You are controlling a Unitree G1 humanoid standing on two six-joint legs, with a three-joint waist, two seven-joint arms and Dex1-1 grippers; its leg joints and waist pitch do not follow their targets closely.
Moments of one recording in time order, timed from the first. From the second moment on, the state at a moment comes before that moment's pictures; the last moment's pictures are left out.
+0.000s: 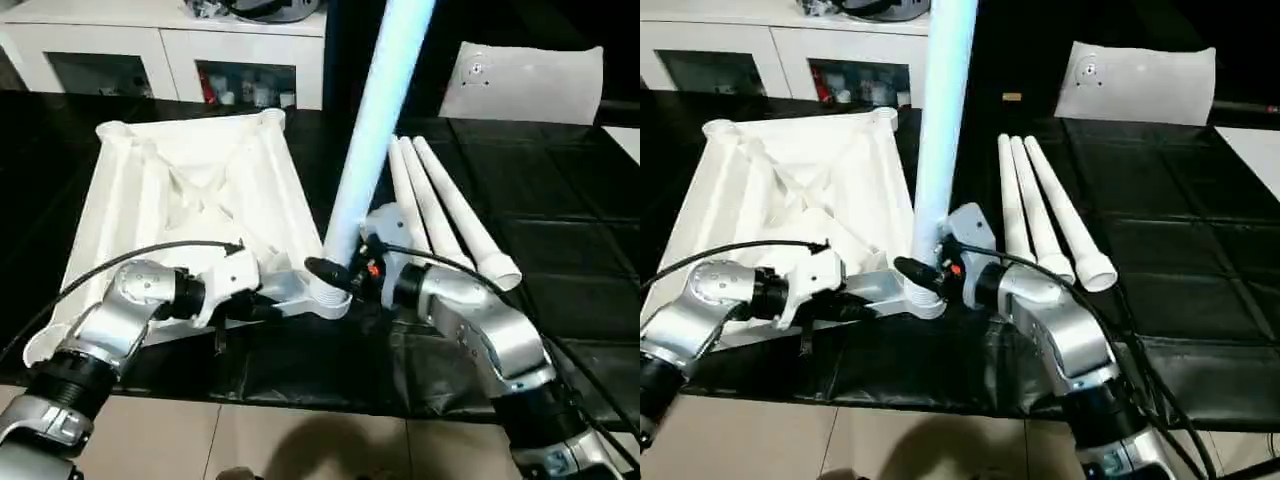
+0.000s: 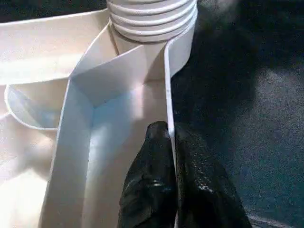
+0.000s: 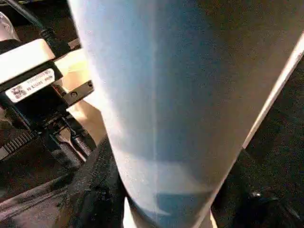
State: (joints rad) left arm -0.47 0.59 -0.33 0.42 -0.04 0.03 -1.16; right arm -0.41 -0.22 0.25 0.03 0.26 0.50 0.65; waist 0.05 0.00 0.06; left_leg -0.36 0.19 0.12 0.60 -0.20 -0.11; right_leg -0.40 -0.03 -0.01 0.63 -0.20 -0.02
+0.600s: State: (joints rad) left arm -0.47 0.57 -0.33 0.45 -0.06 -0.02 -1.26; right arm -0.33 -0.26 0.24 -0.06 0.28 0.51 0.69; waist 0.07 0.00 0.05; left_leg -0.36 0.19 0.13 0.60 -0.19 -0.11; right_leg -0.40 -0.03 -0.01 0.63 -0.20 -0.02
